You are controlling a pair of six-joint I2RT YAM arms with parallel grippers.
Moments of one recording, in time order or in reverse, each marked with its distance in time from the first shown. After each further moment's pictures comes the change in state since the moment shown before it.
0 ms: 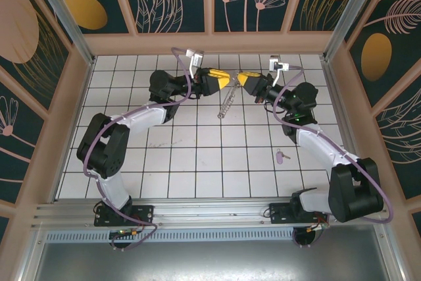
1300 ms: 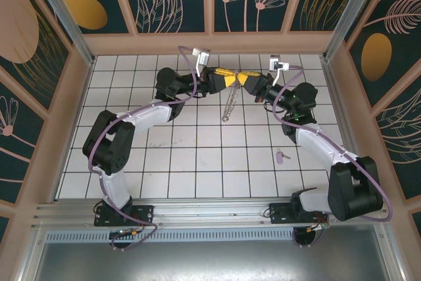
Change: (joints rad) left arm -0.027 0.054 0.066 -0.037 -0.024 0.006; right arm 0.001 0.011 0.000 0.024 0.003 0.018
